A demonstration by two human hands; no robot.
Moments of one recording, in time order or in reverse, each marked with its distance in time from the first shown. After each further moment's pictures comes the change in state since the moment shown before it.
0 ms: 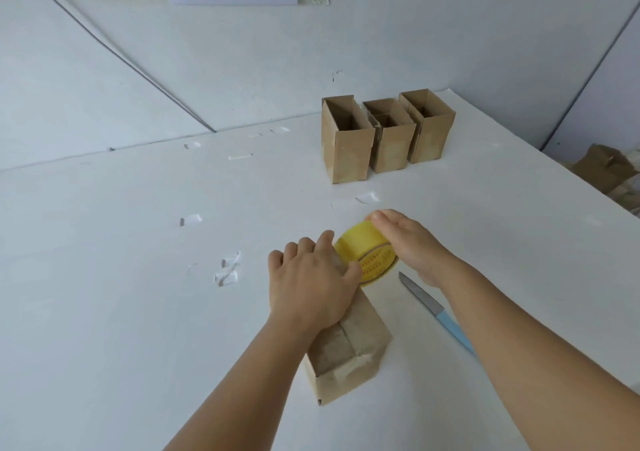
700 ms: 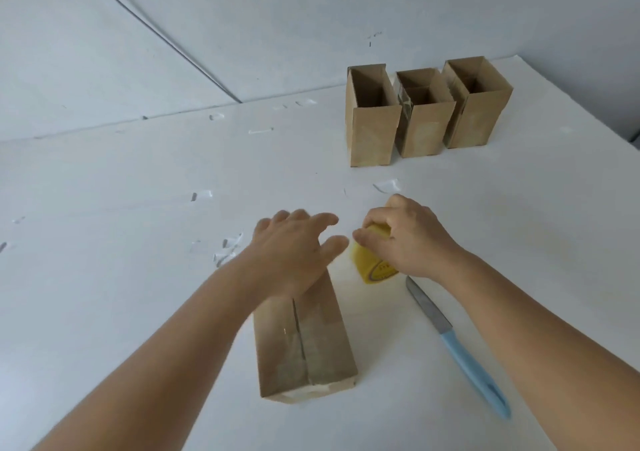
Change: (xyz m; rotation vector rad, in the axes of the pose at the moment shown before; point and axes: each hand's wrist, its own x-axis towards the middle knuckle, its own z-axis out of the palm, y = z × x) left_hand 0.042 0.015 -0.045 -0.026 -0.373 -0.025; right_hand 0.035 0.000 -0.021 -0.689 -0.055 -0.399
